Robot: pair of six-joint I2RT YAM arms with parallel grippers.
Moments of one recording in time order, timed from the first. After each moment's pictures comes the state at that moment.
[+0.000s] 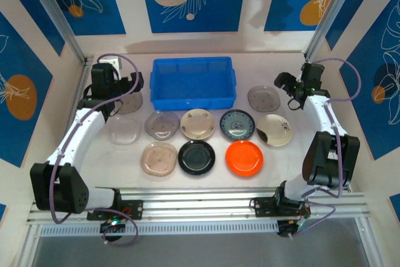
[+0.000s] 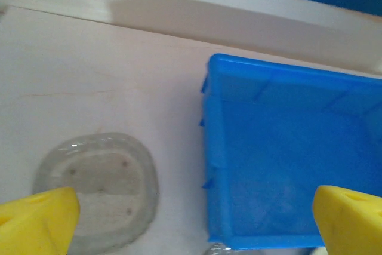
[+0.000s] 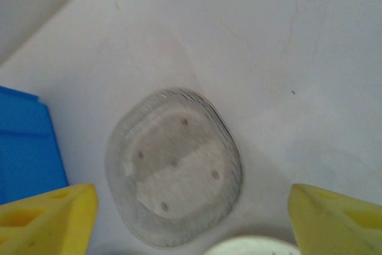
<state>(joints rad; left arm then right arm) -0.11 1.31 1.09 -0.29 0.08 -0.30 -0.23 1.56 1.13 -0.42 -0.18 0.45</state>
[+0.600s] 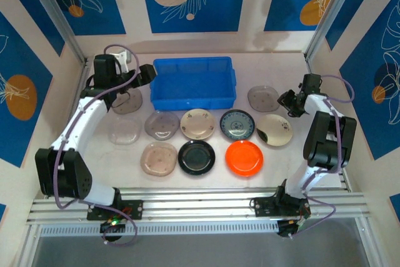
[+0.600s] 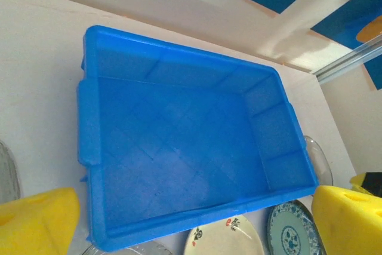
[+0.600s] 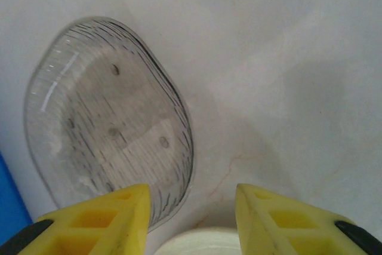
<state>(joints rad) -0.11 1.48 1.26 -0.33 0.43 -0.43 -0.28 1.74 1.10 -0.44 -0.26 0.48</state>
